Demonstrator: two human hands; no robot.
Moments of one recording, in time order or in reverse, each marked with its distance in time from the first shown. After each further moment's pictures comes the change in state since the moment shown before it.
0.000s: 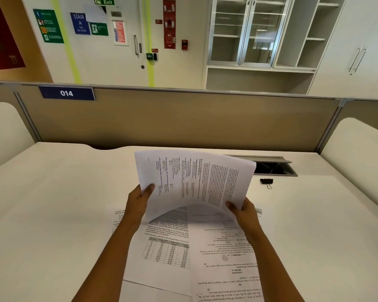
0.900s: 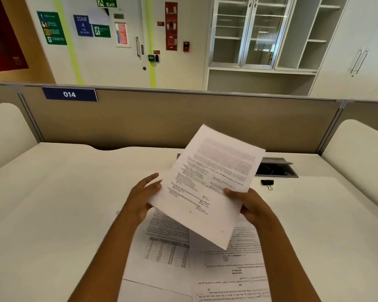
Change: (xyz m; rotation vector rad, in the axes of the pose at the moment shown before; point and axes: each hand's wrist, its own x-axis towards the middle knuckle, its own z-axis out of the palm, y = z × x) left_hand 0.004 0.025 -0.002 -0.340 -0.113 -0.227; right_hand 0.020 -0.043 -0.014 0.373 -0.223 0.245
